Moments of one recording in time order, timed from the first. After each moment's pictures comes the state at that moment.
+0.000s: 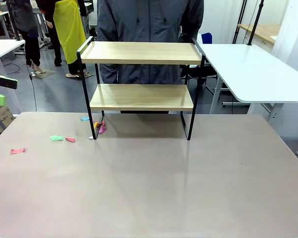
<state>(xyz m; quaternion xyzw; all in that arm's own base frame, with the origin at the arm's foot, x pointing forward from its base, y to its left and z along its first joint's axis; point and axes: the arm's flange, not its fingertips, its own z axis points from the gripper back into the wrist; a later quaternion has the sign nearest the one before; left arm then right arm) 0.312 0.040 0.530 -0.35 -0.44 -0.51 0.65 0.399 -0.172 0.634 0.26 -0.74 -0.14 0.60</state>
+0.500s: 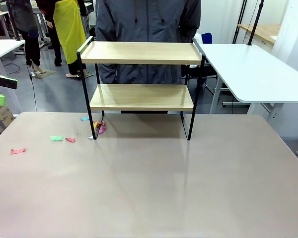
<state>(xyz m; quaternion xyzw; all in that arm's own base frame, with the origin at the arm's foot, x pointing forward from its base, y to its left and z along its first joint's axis) 0.312 0.040 0.530 -0.35 -0.44 -0.51 0.65 0.399 -0.172 0.634 0.26 -0.74 -0.14 0.60</state>
